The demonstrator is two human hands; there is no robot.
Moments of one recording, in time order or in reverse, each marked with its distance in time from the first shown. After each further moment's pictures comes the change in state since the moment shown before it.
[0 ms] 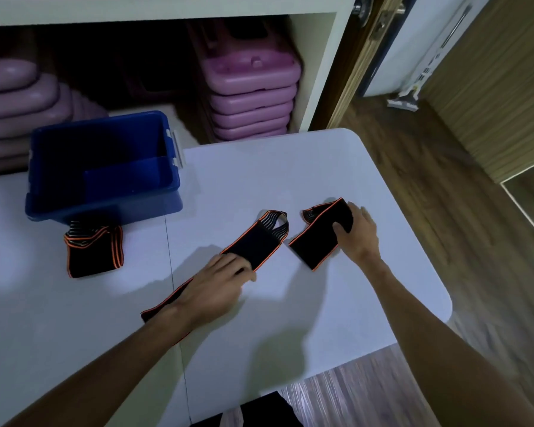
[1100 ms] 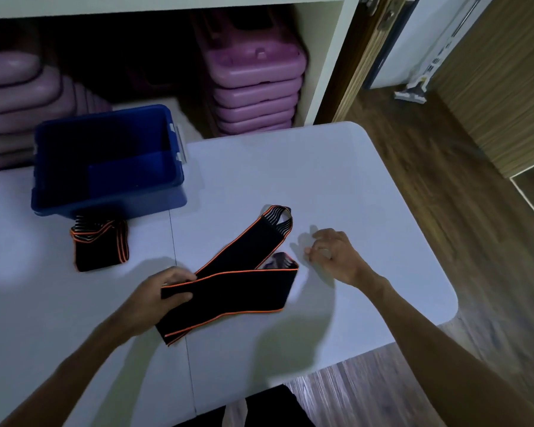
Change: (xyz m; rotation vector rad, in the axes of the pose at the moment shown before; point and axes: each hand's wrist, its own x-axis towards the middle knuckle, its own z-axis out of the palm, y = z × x) left_hand -0.083 -0.040 -0.048 -0.820 -0.110 -0.728; right_hand -0.038 0.004 0.025 -0.007 -0.355 -0.422
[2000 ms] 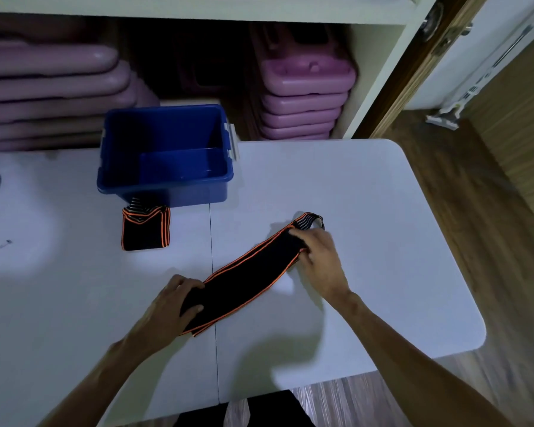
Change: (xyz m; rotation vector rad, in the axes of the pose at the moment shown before) left_hand -0.039 -0.061 0.009 0.360 0.215 0.116; right_hand 0.010 -0.093 0.061 0.135 0.292 -0.225
